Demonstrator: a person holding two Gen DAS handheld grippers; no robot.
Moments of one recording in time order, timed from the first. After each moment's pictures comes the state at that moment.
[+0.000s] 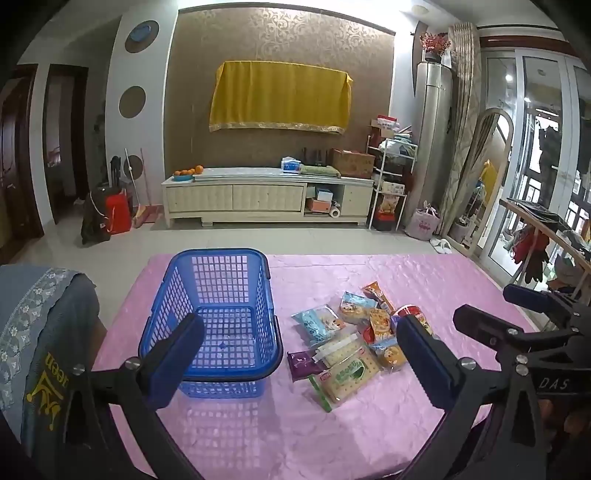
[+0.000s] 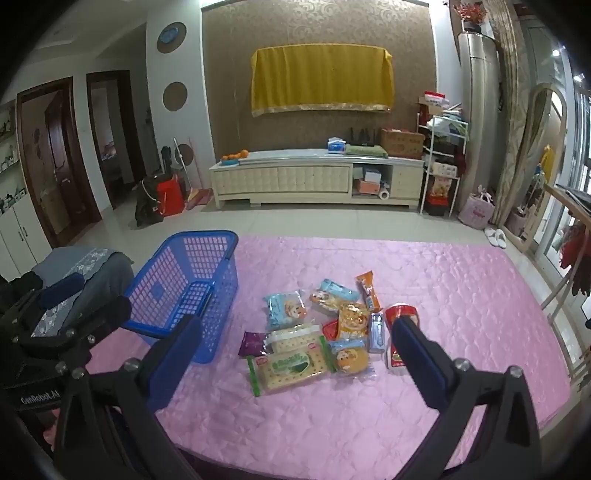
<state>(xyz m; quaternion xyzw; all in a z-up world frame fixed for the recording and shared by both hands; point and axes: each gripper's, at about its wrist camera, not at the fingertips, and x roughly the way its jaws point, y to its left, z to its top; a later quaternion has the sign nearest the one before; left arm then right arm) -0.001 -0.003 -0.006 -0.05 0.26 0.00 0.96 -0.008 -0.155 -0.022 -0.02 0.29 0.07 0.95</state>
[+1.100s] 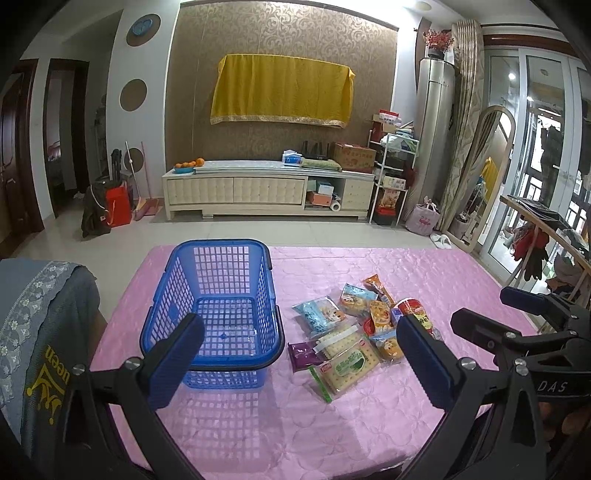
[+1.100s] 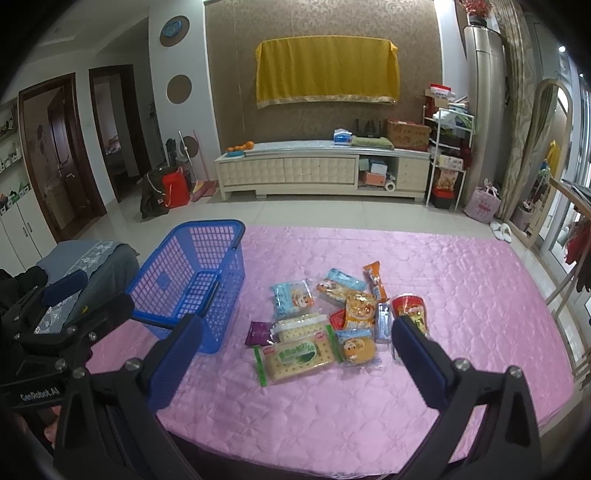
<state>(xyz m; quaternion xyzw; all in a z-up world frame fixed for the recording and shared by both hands) -0.005 -0.003 -0.005 -0.05 0.27 0.00 0.96 -0.004 -0.158 -0.029 -0.02 0.32 0.08 0.95</state>
